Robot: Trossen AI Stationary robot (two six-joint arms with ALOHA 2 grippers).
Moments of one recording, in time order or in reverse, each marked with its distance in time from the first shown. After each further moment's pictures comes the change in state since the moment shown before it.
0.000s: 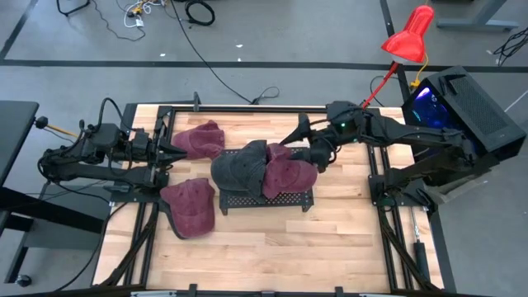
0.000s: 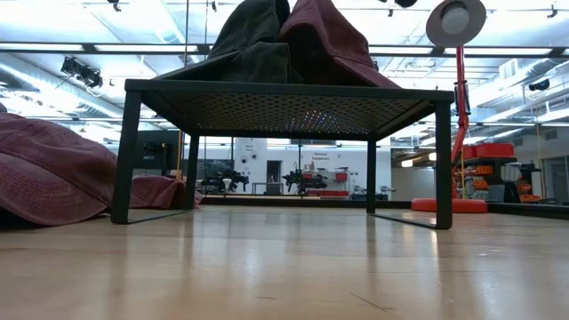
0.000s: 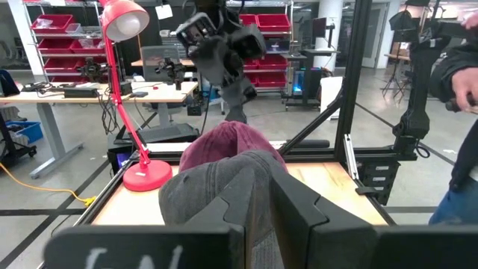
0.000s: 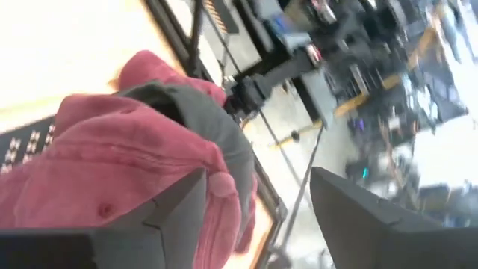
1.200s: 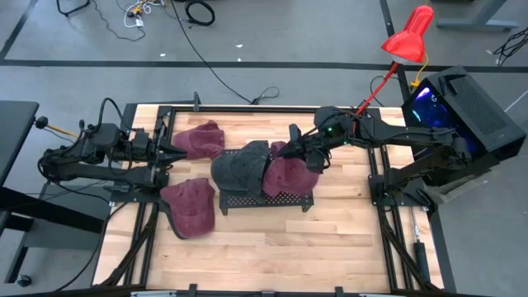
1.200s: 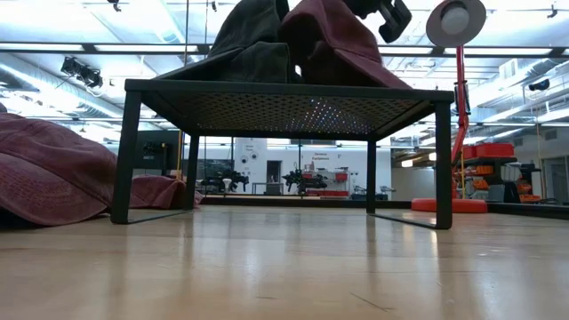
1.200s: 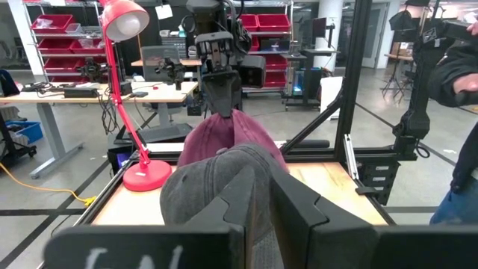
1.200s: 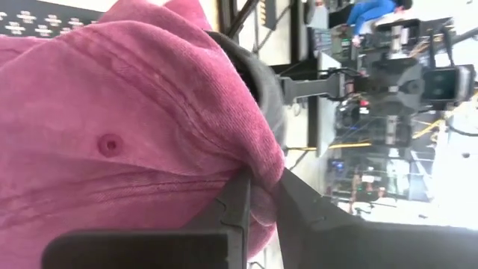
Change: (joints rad) left arm 0.000 0.000 0.000 0.000 0.000 0.000; right arm 0.006 0.069 0.000 -0.033 0.028 -0.471
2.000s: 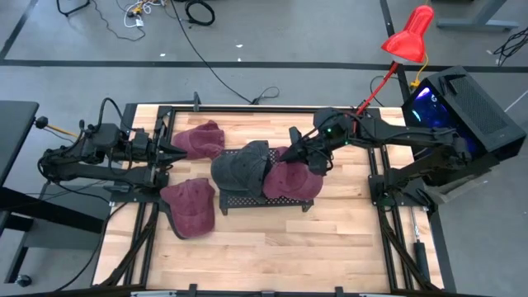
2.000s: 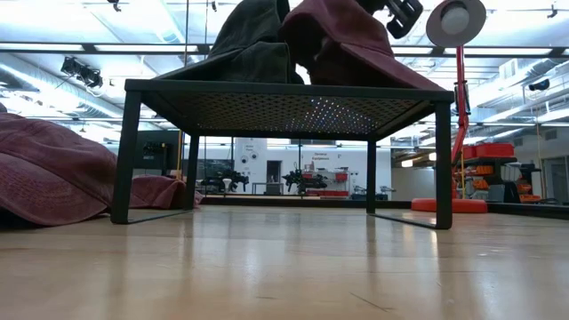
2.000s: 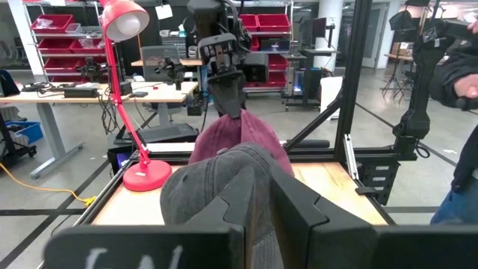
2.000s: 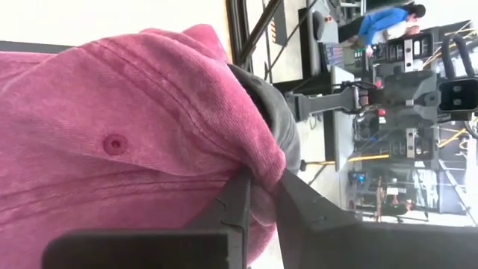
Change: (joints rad) left arm 0.000 0.000 0.000 0.000 0.000 0.000; right arm 0.006 0.000 0.016 -0.065 -0.062 0.052
